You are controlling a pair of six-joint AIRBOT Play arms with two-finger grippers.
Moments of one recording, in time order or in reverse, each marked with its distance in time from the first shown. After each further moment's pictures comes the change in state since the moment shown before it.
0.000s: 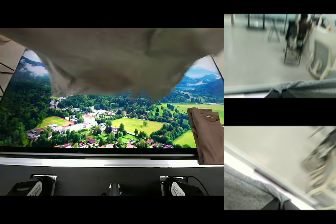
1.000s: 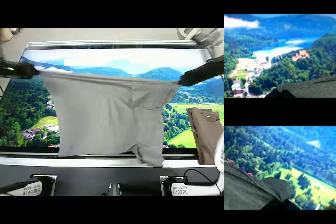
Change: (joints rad) left arm -0.002 -0.600 -0.019 0.270 -0.311 -0.027; right arm 0.103 -0.601 -0.083 -0.183 0.396 0.212
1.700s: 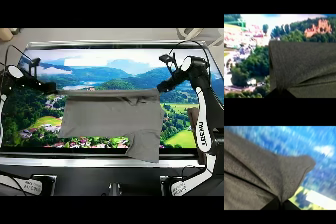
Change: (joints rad) left arm 0.002 -0.315 -0.030 -0.072 -0.053 0.011; right arm 0.150 -0.227 -0.027 -0.153 -0.156 0.056
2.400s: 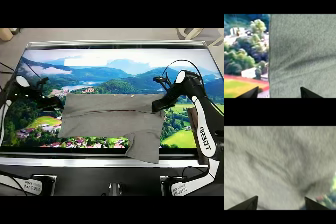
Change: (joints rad) left arm 0.028 0.008 -0.138 -0.004 -0.187 -0.055; right arm 0.000 0.070 -0.250 0.044 0.153 0.018
